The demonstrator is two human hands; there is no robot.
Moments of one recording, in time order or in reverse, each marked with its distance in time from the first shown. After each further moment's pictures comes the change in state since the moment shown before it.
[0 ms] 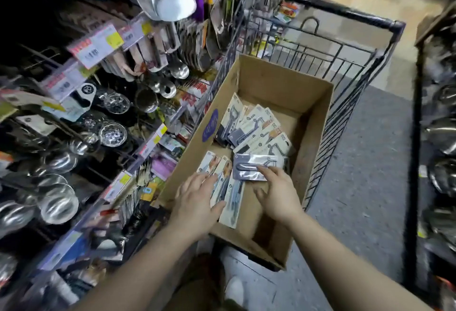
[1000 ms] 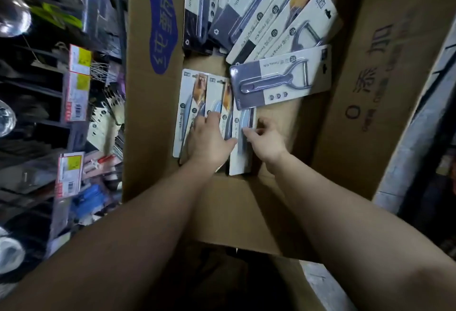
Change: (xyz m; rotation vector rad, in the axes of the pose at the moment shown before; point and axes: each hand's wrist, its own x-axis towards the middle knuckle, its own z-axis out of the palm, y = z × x) left_hand 0.179 -0.057 0.145 0.029 -0.398 -0.273; right_hand 0.113 0.061 0.178 0.785 -0.213 0.846
